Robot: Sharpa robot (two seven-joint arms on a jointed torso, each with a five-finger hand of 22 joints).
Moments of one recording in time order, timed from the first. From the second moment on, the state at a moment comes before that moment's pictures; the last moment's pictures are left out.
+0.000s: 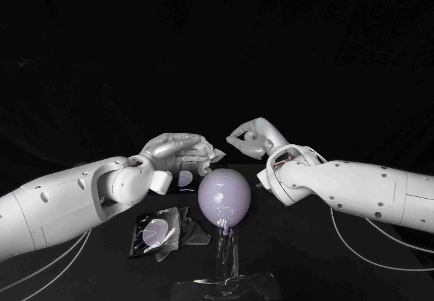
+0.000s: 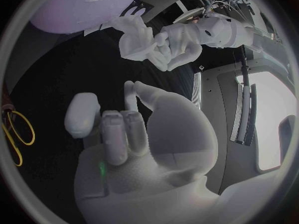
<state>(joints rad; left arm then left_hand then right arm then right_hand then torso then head) 1.26 -0.72 -0.06 1.39 0.10 -0.08 0.26 1.44 -0.05 0.61 0.05 0.04 0.93 0.17 0.43 0.34 1.26 0.11 0.08 0.07 1.17 0.08 0.15 0.37 0.17 1.04 0.19 0.27 0.18 1.32 -0.71 -0.15 1.55 -0.92 -0.81 -0.12 1.24 -0.07 0.58 0.01 0.05 1.07 0.07 0.37 0.42 1.47 0.00 1.57 1.31 1.46 -0.05 1.57 1.31 0.11 1.34 0.05 1.15 1.25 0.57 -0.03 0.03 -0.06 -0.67</state>
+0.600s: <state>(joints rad) 1.26 -0.72 -0.06 1.39 0.09 -0.07 0.25 1.44 -0.05 0.61 0.05 0.05 0.93 0.17 0.42 0.34 1.26 0.11 0.08 0.07 1.17 0.08 0.15 0.37 0.17 1.04 0.19 0.27 0.18 1.31 -0.73 -0.15 1.51 -0.86 -0.71 0.00 1.20 -0.14 0.56 -0.06 0.08 0.87 0.17 0.25 0.40 1.40 0.09 1.30 1.31 1.46 0.02 1.51 1.31 0.14 1.09 0.11 0.81 1.02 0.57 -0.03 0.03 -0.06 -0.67</state>
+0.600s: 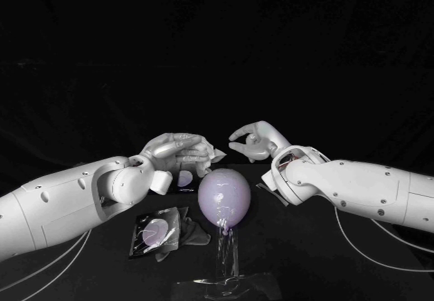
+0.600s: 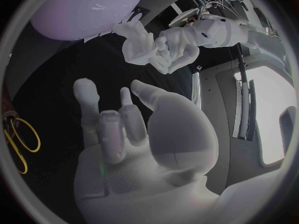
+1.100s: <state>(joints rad) 1.26 -0.72 -0.06 1.38 0.09 -0.07 0.25 1.44 -0.05 0.61 0.05 0.05 0.93 0.17 0.43 0.34 1.26 0.11 0.08 0.07 1.17 0.08 0.15 0.37 0.17 1.04 0.19 0.27 0.19 1.27 -0.74 -0.15 1.43 -1.03 -0.55 0.18 1.24 -0.19 0.47 -0.09 0.08 0.82 0.17 0.18 0.37 1.37 0.09 1.32 1.31 1.47 0.03 1.52 1.31 0.15 1.04 0.13 0.78 1.03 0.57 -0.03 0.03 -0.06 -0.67</state>
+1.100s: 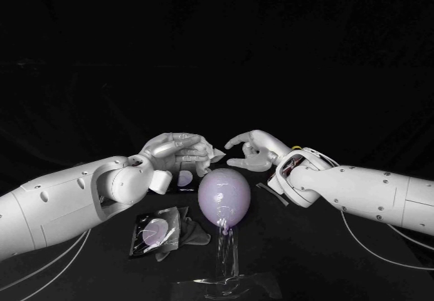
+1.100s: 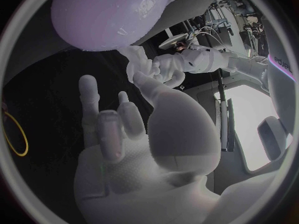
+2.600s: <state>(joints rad) 1.26 -0.72 -0.06 1.38 0.09 -0.07 0.25 1.44 -0.05 0.61 0.05 0.05 0.93 0.17 0.42 0.34 1.26 0.11 0.08 0.07 1.17 0.08 0.15 0.37 0.16 1.04 0.19 0.27 0.19 1.26 -0.65 -0.15 1.35 -0.96 -0.61 0.24 1.32 0.00 0.51 -0.06 0.05 1.05 0.11 0.28 0.41 1.47 0.04 1.51 1.31 1.47 -0.02 1.57 1.31 0.13 1.25 0.09 1.05 1.23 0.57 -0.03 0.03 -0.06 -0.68</state>
